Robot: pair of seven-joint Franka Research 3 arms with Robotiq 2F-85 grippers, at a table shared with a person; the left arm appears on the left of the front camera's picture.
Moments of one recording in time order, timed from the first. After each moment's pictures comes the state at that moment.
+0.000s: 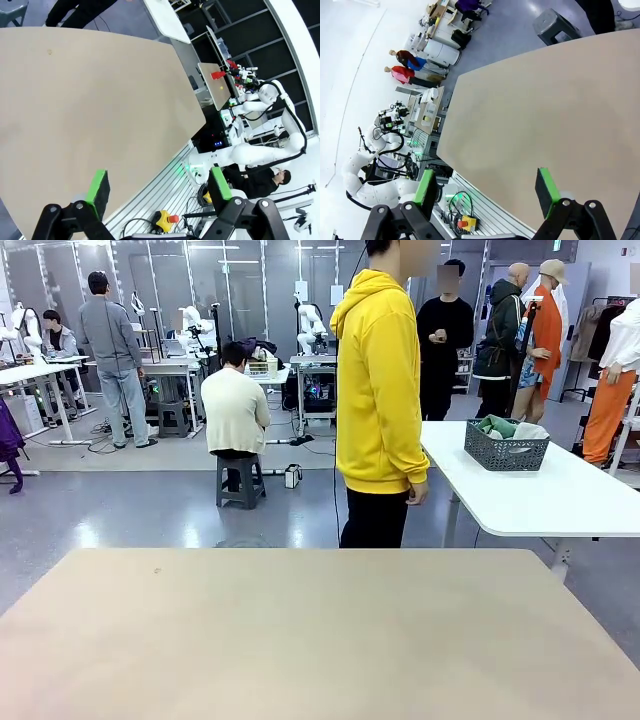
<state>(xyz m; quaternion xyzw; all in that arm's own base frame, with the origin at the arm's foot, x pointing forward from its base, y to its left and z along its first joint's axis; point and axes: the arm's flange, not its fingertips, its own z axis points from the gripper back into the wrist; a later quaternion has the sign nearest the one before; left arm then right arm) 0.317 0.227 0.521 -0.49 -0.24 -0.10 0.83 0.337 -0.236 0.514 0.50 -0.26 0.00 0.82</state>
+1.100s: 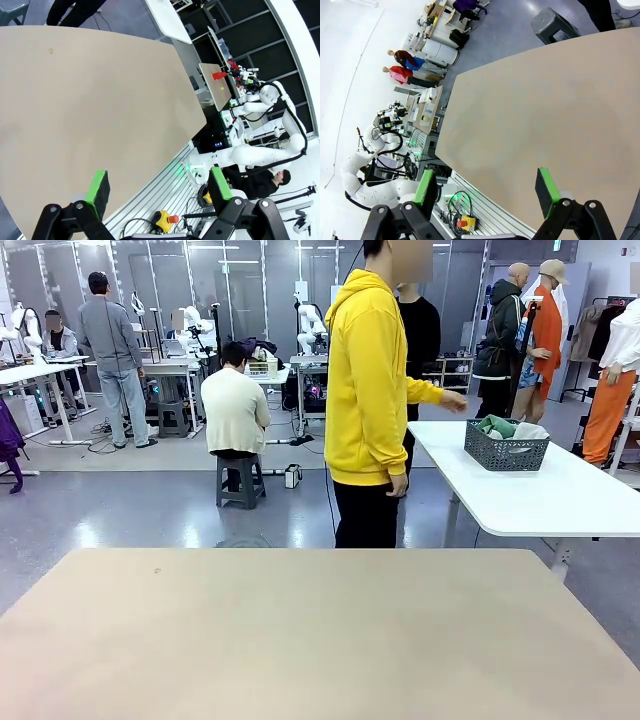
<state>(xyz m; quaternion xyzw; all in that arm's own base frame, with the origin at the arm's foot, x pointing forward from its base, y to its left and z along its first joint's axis) 0.317 0.228 0.518 -0.49 -0.24 -0.10 0.83 0.337 -0.236 0.513 0.50 -0.25 0.00 0.83</state>
